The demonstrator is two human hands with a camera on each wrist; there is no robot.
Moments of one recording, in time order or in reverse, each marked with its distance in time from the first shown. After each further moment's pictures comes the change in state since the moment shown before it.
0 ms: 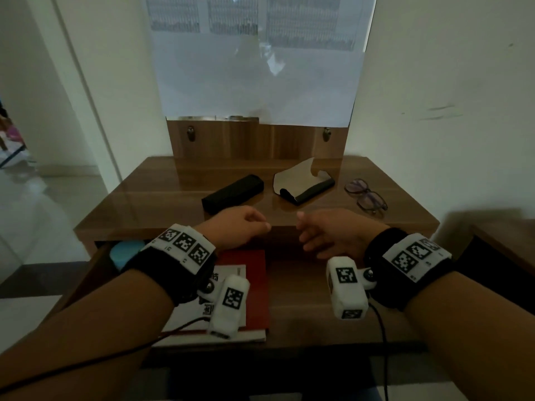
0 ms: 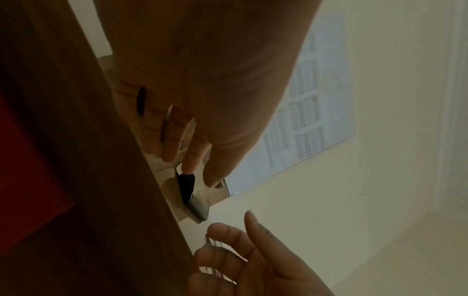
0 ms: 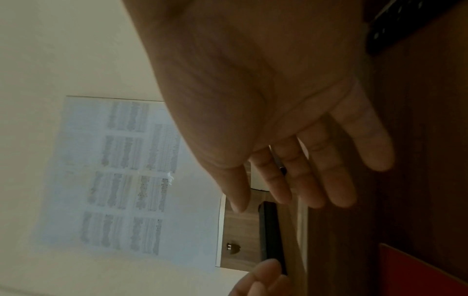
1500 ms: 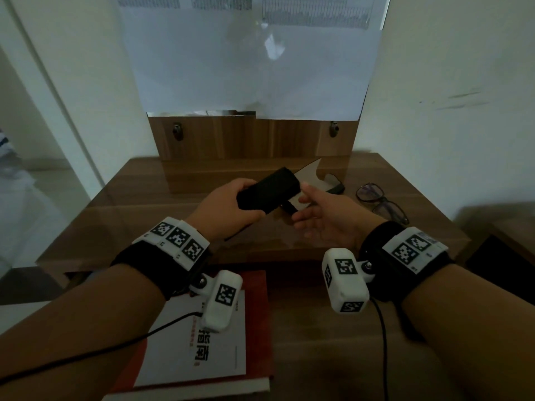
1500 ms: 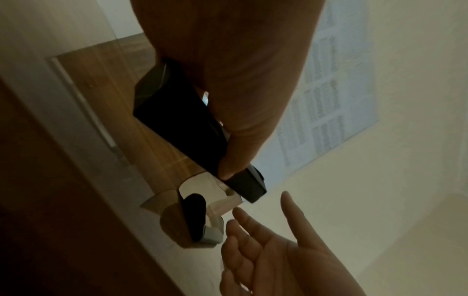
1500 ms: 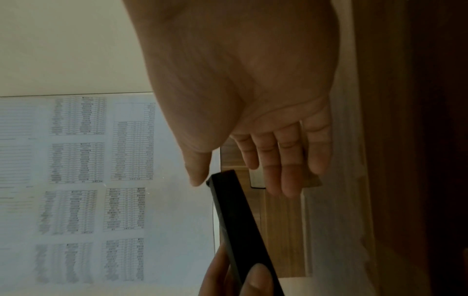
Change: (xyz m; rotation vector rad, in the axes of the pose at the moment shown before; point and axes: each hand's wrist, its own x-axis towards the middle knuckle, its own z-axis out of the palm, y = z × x) left_hand 0.083 -0.013 -0.039 -0.027 0.192 0.158; right_hand 0.084 -0.036 -0.022 0.430 0.005 -0.018
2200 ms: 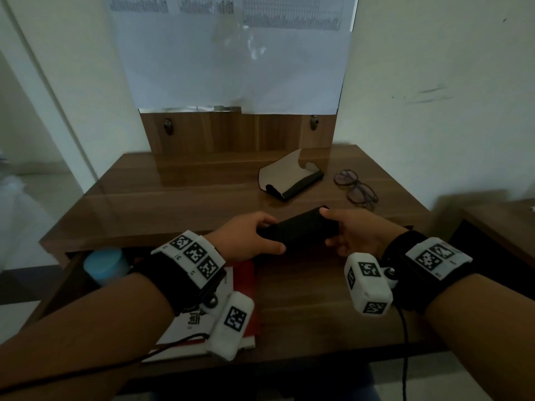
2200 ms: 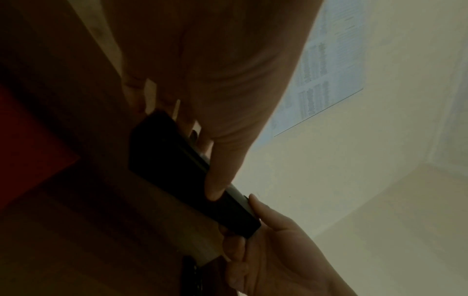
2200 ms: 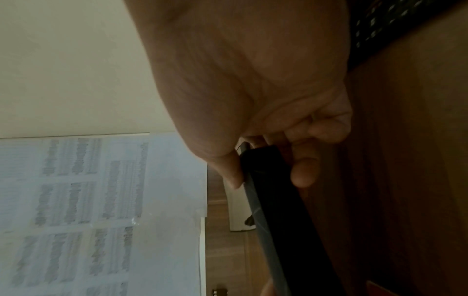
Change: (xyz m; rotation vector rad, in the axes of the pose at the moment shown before) left_hand -0.062 0.039 0.053 -0.056 -0.371 -0.110; right_hand -0.067 0.051 -0.045 -0.050 0.167 0.123
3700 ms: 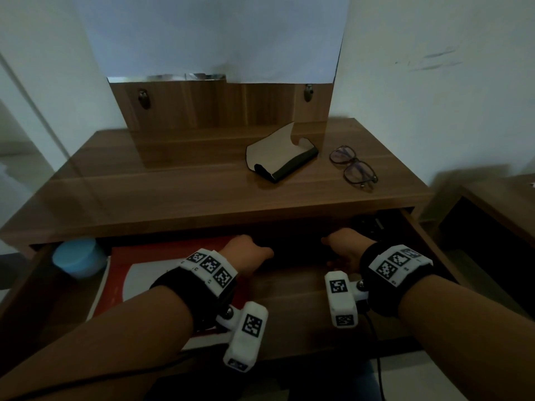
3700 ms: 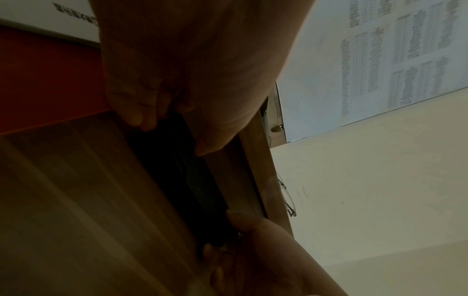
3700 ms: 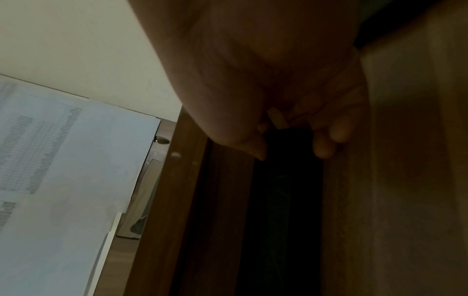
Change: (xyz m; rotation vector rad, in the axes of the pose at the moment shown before) left_hand 0.043 -0.032 0.069 -0.130 -0.015 -0.357; right_hand 0.073 0.068 -0.001 -0.217 0.177 0.318
